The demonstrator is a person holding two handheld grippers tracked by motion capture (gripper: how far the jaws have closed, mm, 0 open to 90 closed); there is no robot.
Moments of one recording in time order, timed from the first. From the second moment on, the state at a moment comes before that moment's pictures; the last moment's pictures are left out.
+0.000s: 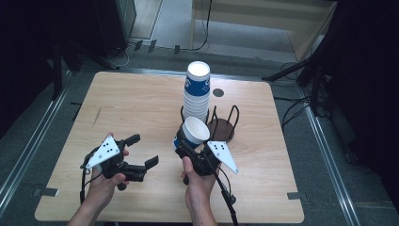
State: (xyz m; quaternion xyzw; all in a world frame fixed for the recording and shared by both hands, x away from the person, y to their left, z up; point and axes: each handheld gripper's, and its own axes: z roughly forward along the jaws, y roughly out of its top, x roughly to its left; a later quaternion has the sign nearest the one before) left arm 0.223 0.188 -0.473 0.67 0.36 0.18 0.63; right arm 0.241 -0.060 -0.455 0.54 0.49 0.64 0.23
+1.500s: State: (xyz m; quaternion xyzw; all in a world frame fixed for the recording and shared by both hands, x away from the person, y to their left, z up) left arm 0.225 0.196 -0.474 0.66 0.37 0.18 0.62; right arm 0.234 -0.073 -0.454 0.38 0.59 0.56 0.44
